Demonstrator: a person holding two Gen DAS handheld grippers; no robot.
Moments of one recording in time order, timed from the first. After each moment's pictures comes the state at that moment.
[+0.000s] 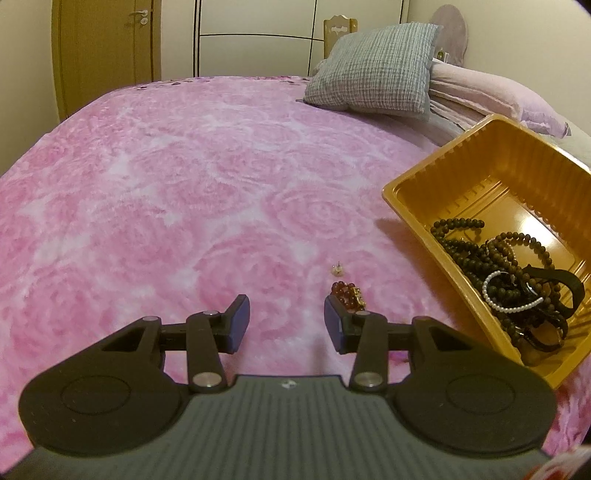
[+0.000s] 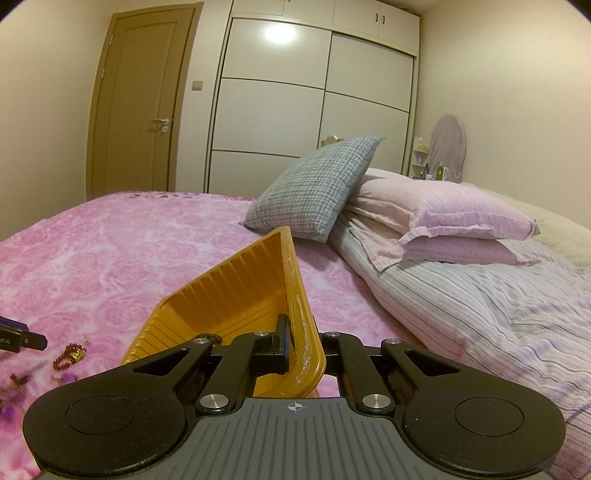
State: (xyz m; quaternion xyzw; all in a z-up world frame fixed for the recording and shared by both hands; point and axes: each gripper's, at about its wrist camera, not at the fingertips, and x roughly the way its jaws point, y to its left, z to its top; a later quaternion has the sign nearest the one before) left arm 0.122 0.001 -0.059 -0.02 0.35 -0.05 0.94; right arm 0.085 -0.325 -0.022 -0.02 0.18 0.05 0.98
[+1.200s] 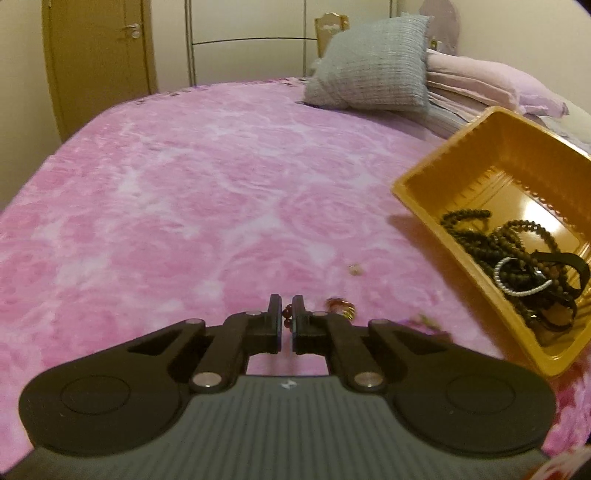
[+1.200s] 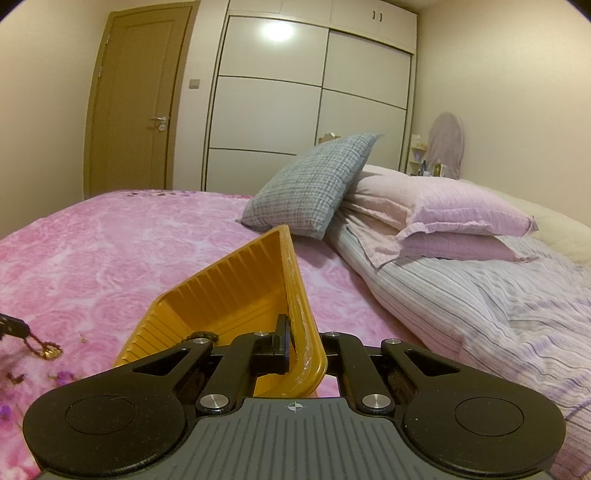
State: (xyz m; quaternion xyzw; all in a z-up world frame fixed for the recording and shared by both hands) left arm 0.118 0.015 -0.048 0.02 0.35 -0.04 0.94; right arm 0.086 -0.327 -0.024 -0.02 0.18 0.04 0.98
